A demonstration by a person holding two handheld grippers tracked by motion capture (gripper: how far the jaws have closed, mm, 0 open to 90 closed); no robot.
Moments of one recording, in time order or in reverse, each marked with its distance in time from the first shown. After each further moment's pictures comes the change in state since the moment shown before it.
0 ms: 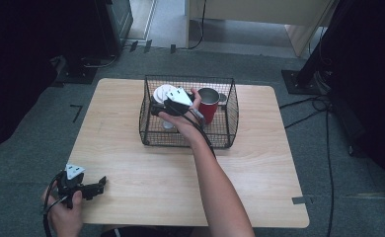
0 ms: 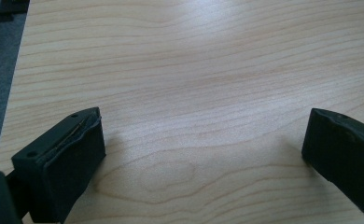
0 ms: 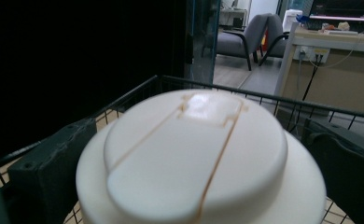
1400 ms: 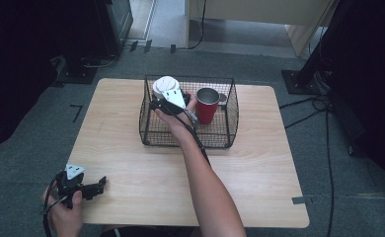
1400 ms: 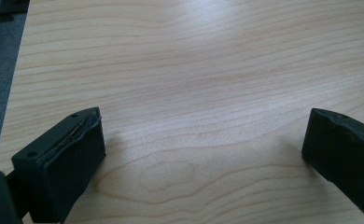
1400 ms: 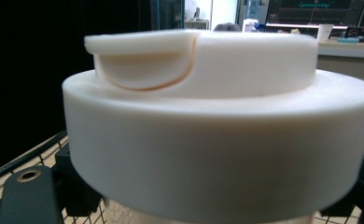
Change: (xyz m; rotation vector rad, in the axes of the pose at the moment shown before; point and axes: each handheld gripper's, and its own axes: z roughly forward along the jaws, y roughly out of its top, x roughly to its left) left arm 0.000 0.000 0.000 0.000 0.000 0.000; right arm 0.014 -0.007 0.014 -0.047 -0.156 0.042
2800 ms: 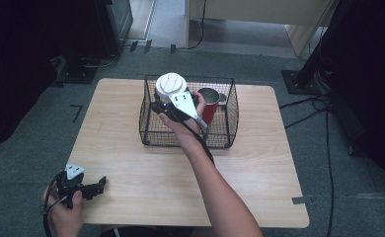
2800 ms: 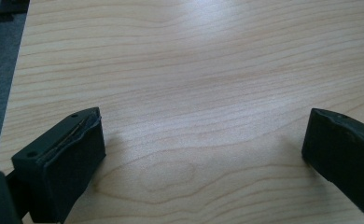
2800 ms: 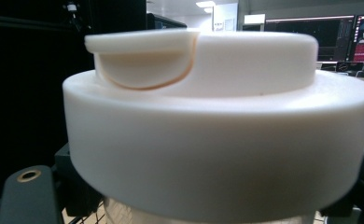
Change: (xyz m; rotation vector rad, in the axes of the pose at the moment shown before) left arm 0.000 0.000 0.000 0.000 0.000 -0.001; right arm -0.003 0.043 -0.066 -0.151 0.023 0.034
